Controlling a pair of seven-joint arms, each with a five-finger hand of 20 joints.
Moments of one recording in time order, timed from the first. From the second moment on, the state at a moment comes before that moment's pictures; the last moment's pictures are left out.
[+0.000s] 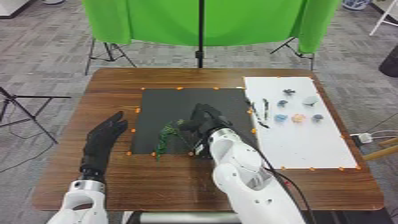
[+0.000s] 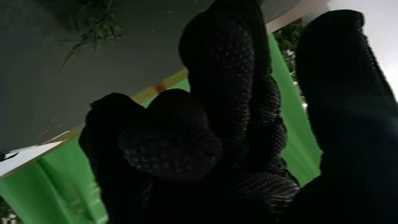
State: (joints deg) left arm 120.1 -67.5 -89.6 -114.0 59.8 12.4 11.3; right arm -85.6 -82.9 58.1 -100.7 -140.4 -10.5 25.5
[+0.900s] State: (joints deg) left arm 120.5 -67.8 -89.9 -114.1 59.8 12.2 11.5; right arm -74.0 -68.0 73.2 -94.3 -151.0 -27.5 27.5
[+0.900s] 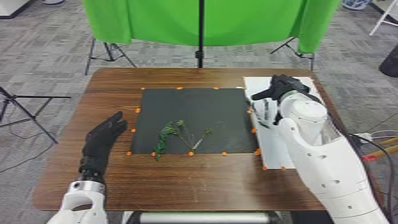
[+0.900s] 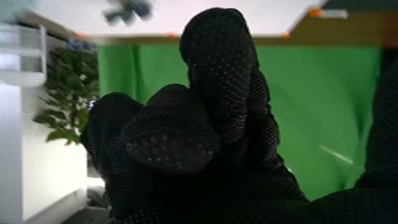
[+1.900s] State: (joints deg) left arm 120.3 -68.3 -89.8 -114.0 59.8 11.9 11.5; right arm -77.3 -75.4 71.3 -90.0 -160.9 -22.4 23.5
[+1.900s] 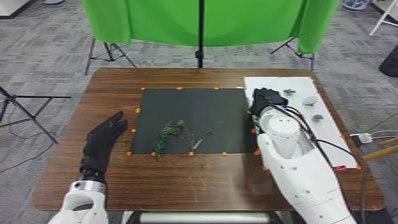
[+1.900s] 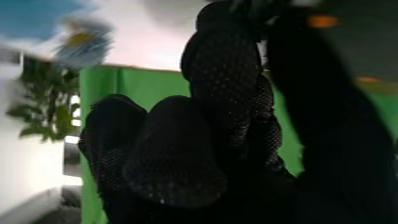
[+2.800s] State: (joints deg) left arm 120.2 -68.4 -89.8 -114.0 59.8 11.3 11.5; right arm -88.4 -68.6 65.3 -109.7 -136.9 -10.4 28.7
